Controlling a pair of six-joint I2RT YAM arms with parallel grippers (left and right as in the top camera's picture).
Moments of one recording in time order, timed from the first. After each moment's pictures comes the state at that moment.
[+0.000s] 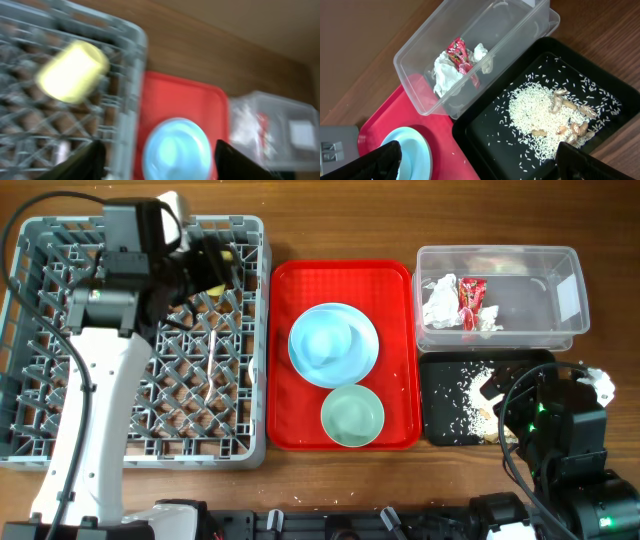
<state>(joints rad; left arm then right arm) -0.10 1.45 1.48 -0.84 0.27 -0.40 0.15 0.62 0.91 -1.06 0.29 0.86</state>
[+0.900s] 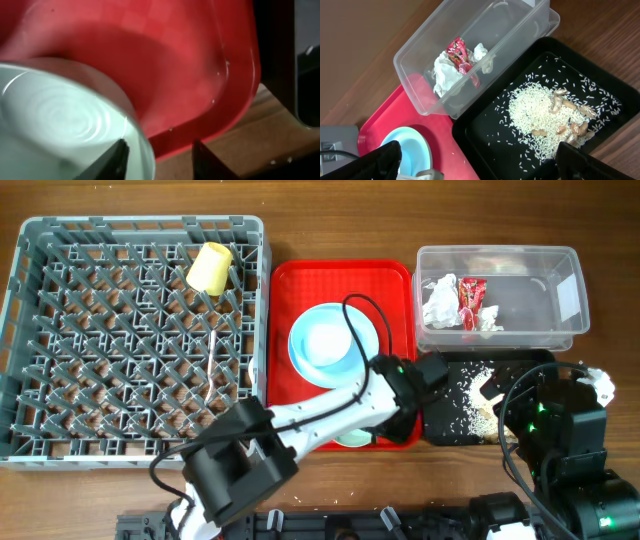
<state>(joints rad) -1.07 2.00 1.46 -0.98 0.10 -0.63 0.15 0.62 0.91 -1.06 0.29 0.86</state>
